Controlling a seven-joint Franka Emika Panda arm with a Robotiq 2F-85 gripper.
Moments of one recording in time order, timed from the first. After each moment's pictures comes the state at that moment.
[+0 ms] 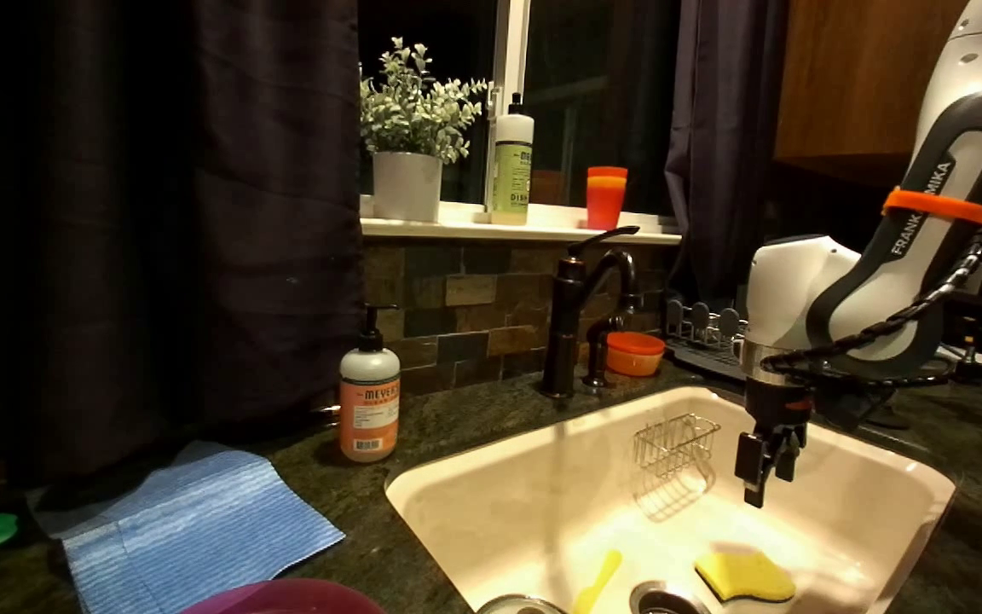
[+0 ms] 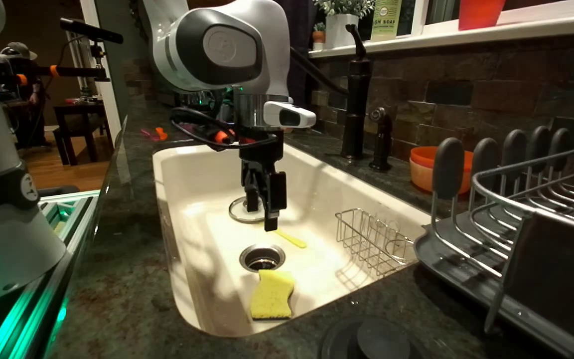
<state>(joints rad) -0.07 0.12 -0.02 -2.77 -0.35 2.84 0.18</state>
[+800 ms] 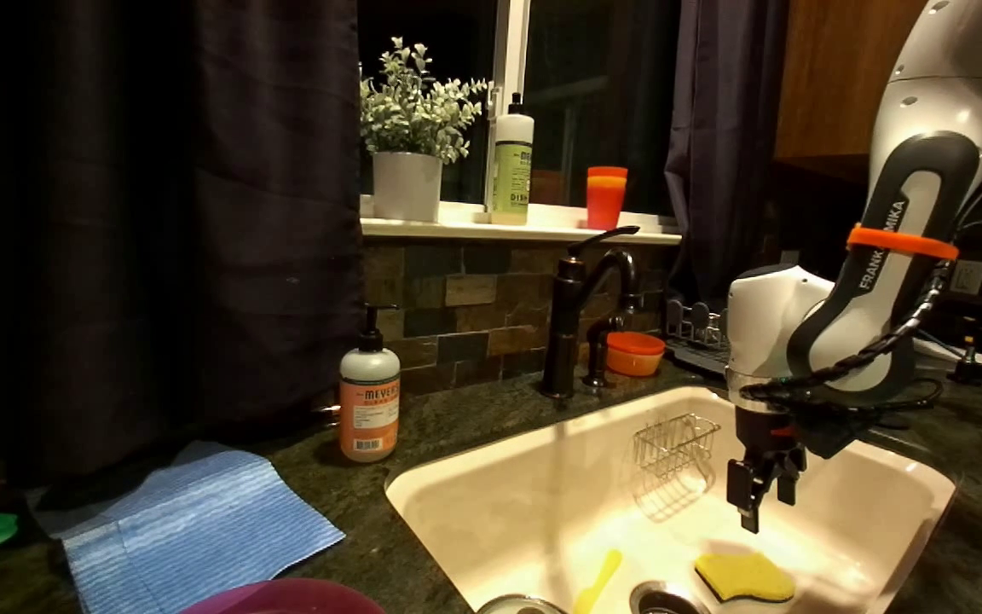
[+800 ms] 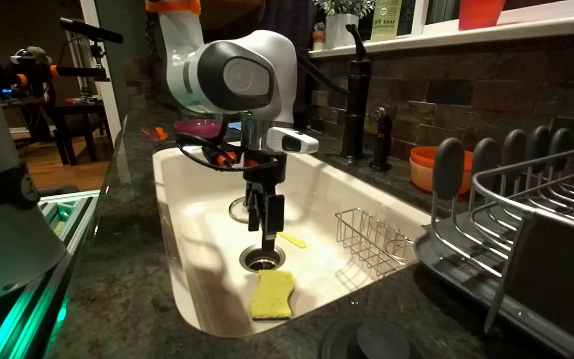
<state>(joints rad) 0.08 0.27 -0.15 -2.69 -0.38 2.84 0.32</state>
